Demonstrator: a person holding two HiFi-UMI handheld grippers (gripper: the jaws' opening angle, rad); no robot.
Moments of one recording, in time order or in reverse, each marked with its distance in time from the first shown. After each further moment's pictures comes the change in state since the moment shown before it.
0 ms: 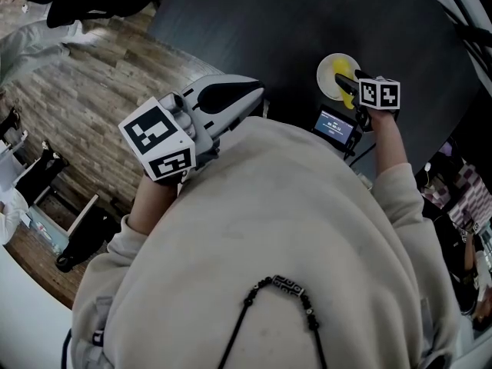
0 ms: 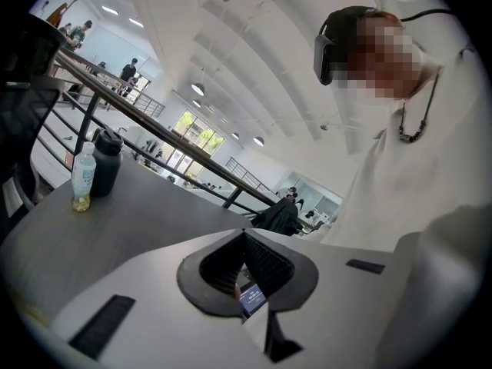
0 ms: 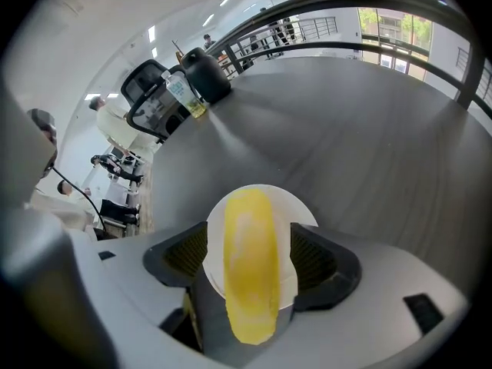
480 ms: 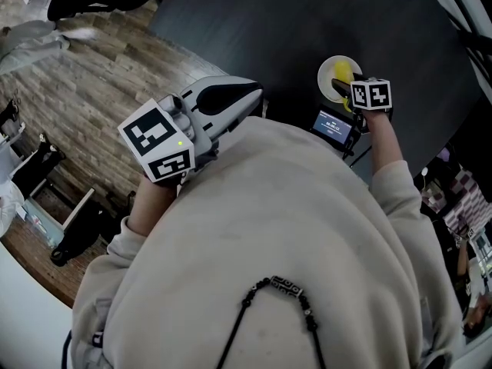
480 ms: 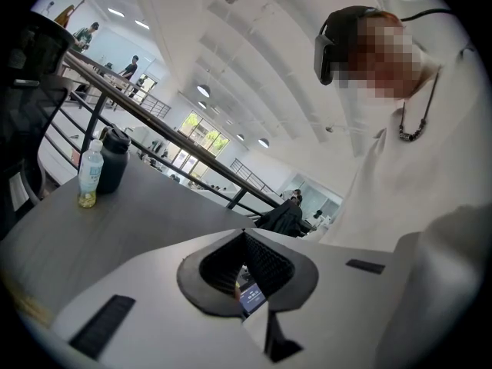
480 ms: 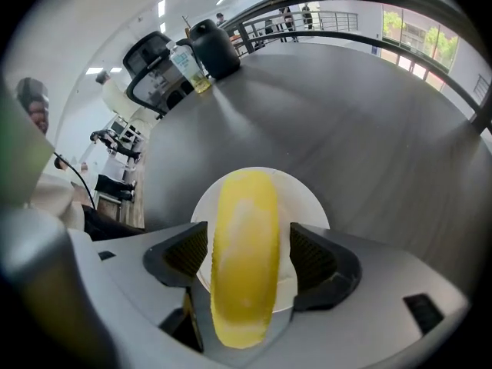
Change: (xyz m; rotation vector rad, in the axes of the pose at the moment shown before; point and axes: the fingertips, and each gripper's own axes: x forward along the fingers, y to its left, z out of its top) left arm 0.000 0.006 -0.006 -0.028 -0.010 0.034; right arm 0.023 -0.006 -0.019 -0.106 0.119 -0.043
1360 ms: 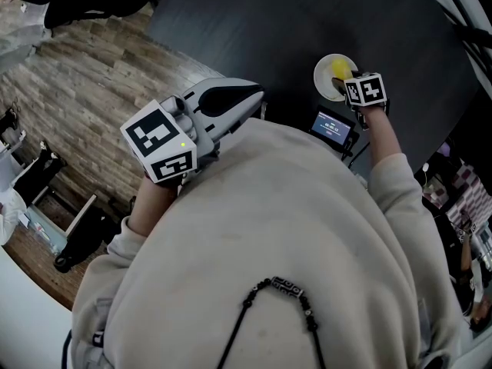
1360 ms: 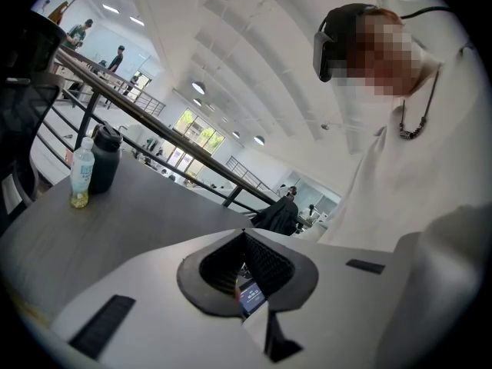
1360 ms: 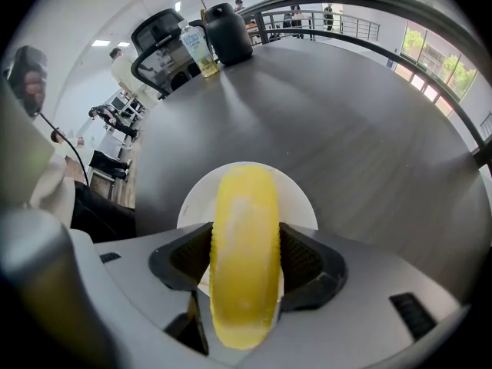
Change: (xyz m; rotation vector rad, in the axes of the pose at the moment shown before) left arm 0.006 -0.008 -0.002 0.021 0.017 -0.032; right arm 0.001 -0.007 -0.002 -0.138 0.066 -0.075
